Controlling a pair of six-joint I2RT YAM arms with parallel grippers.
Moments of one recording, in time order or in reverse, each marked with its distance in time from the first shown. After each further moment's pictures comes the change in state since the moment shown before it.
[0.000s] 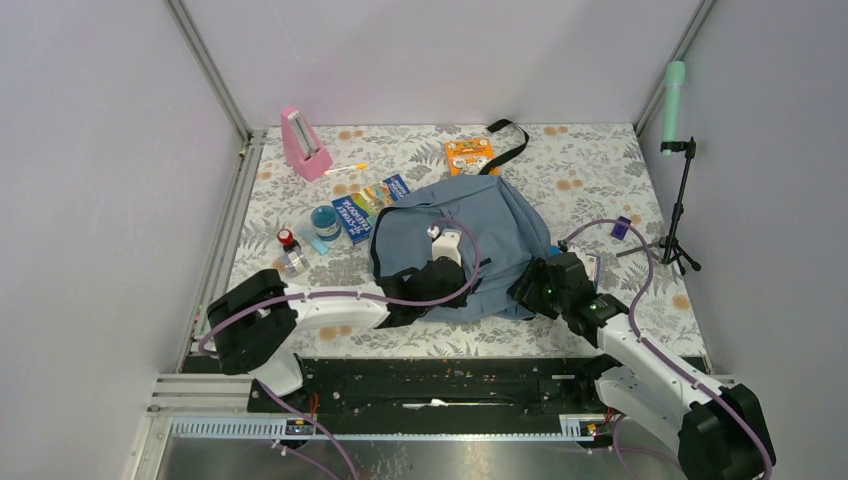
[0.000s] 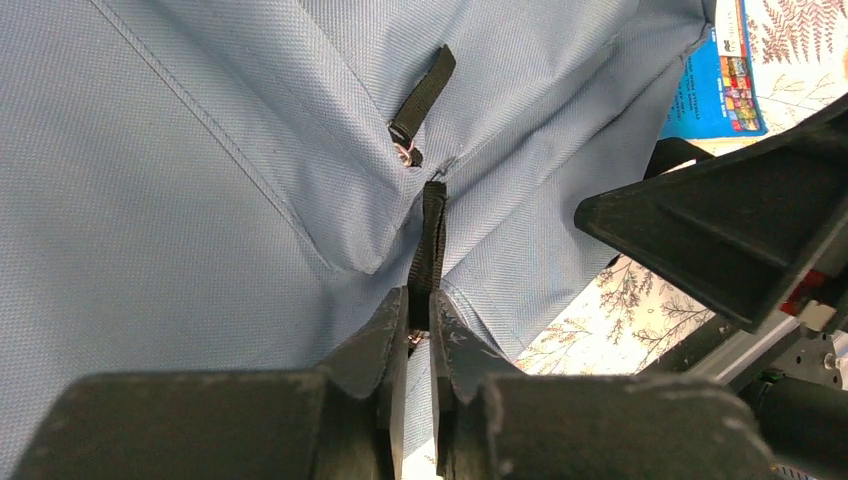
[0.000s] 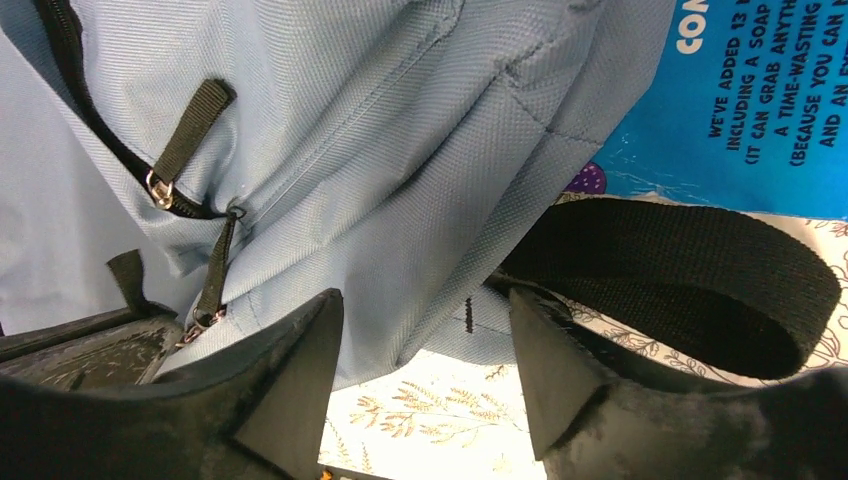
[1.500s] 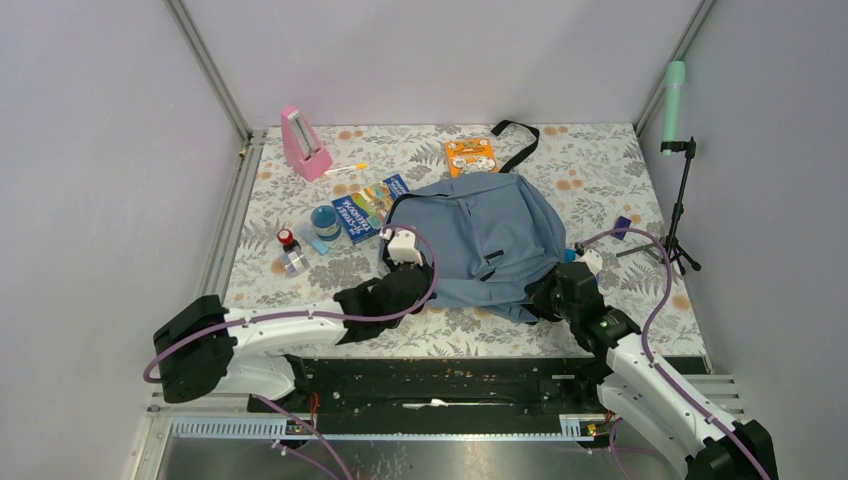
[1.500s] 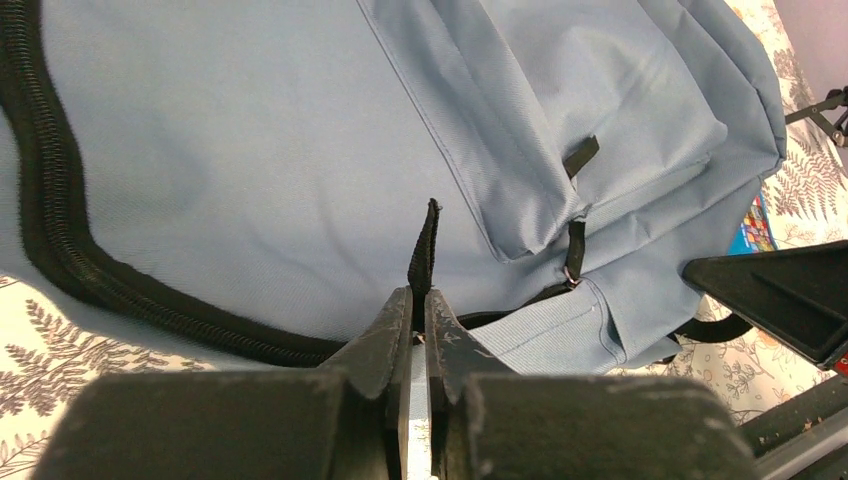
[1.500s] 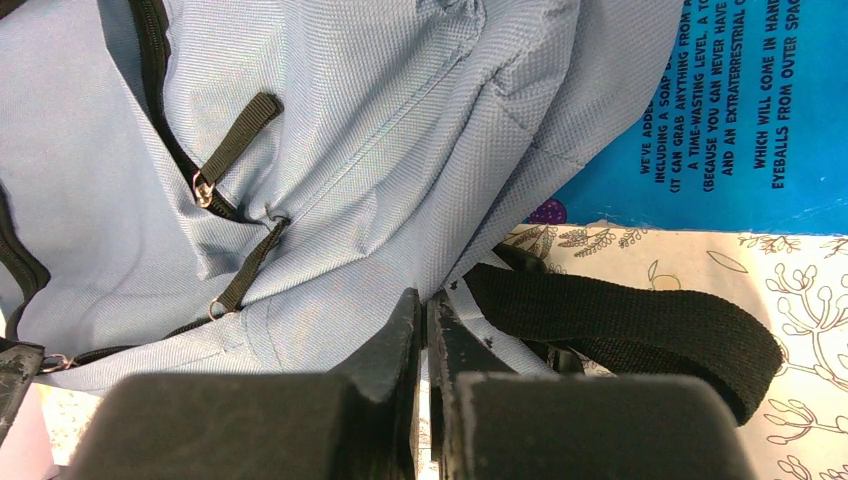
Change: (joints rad) left arm -0.002 -0.289 -0.193 0.048 -0.297 0.035; right arm 0.005 -0.180 -0.068 0.029 0.130 0.055
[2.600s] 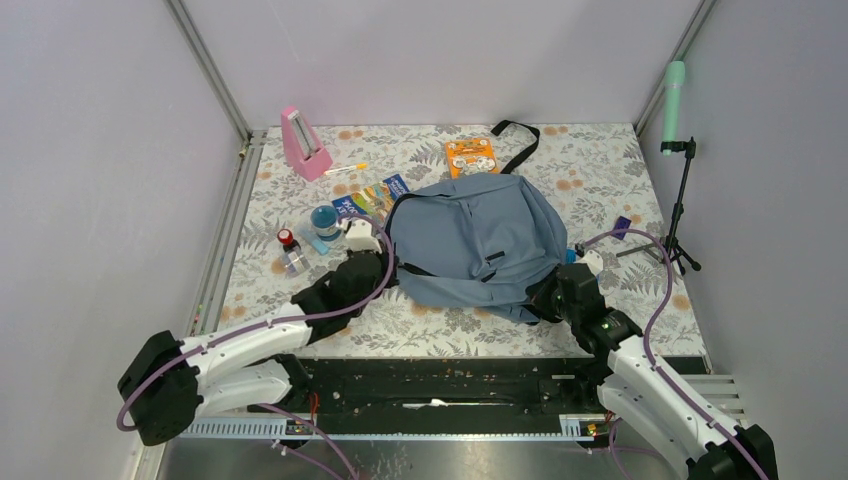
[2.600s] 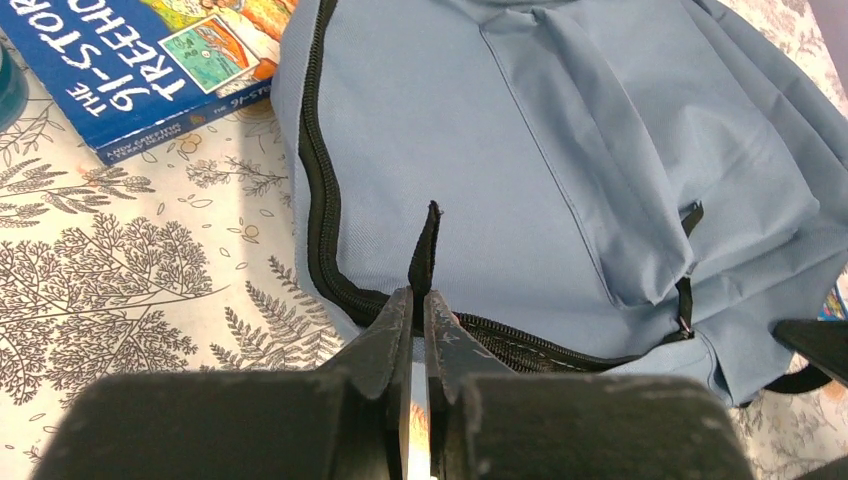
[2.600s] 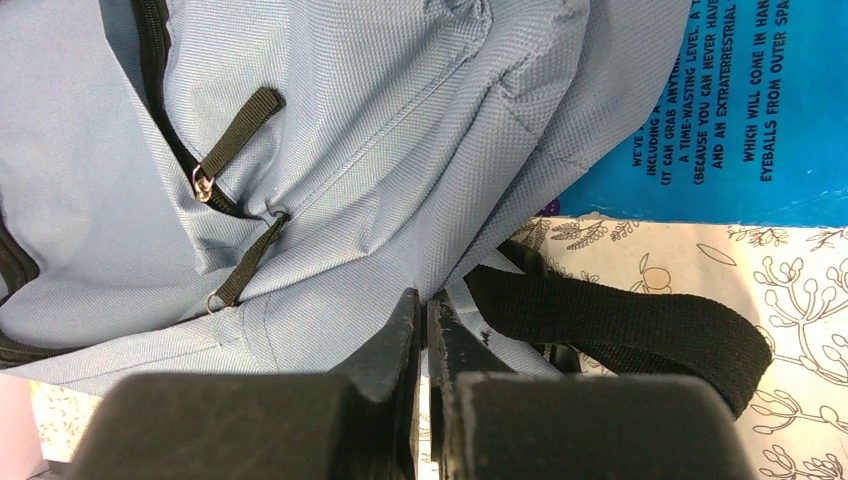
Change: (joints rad) left arm 0.241 -0.246 -0.134 -0.055 0.108 0.089; right arm 0.002 -0.024 0.000 -0.029 0.000 -0.009
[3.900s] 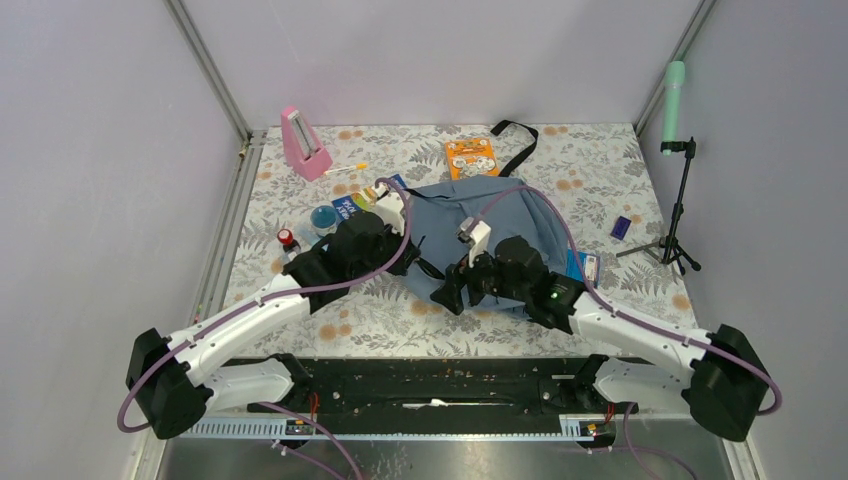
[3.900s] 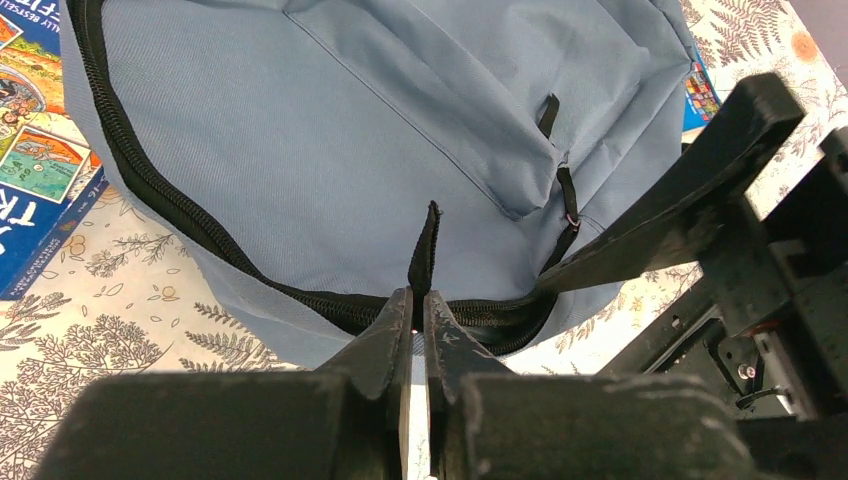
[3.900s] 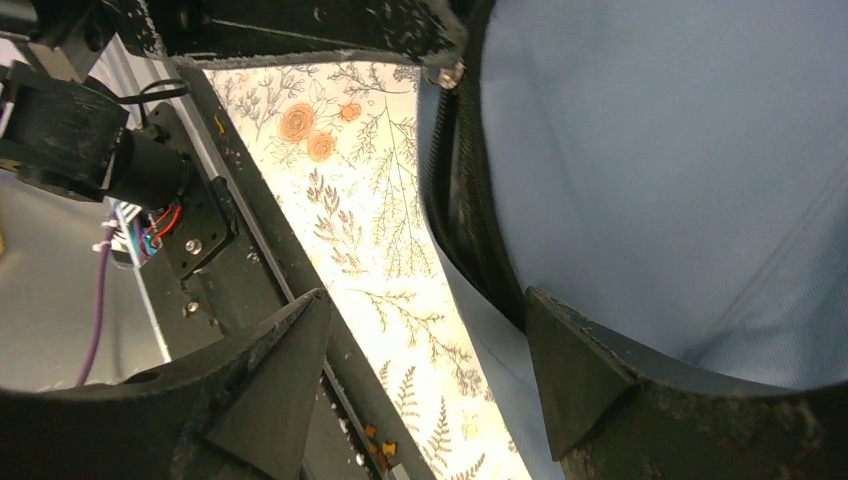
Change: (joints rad) left arm 0.067 0.065 0.361 -0.351 0.470 0.291; right arm 0.390 0.409 0.318 0.353 -0.435 -0.568
